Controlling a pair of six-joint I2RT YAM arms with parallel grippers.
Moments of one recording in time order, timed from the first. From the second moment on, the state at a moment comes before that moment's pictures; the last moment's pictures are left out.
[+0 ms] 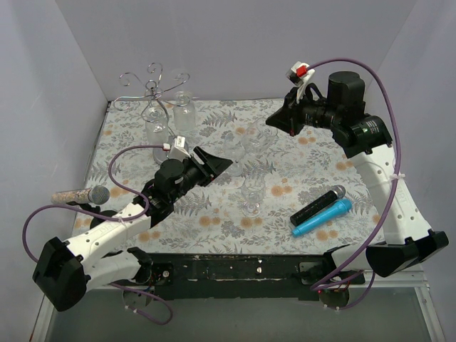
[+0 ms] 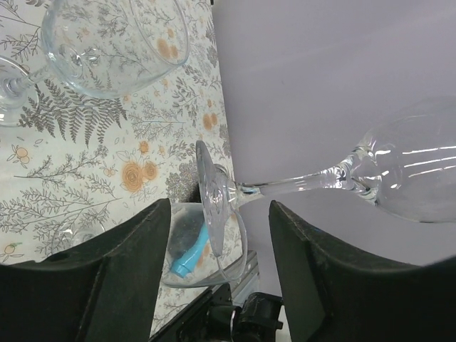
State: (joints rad) left arm -0.71 1.05 0.66 0.25 -0.01 -1.15; right arm 0.39 1.34 1.69 -0.69 -0.65 -0.09
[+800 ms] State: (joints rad) left arm -0.71 1.06 0.63 0.31 0.02 -1.22; right arm 0.39 1.34 1.68 -0.67 -0.71 -0.07
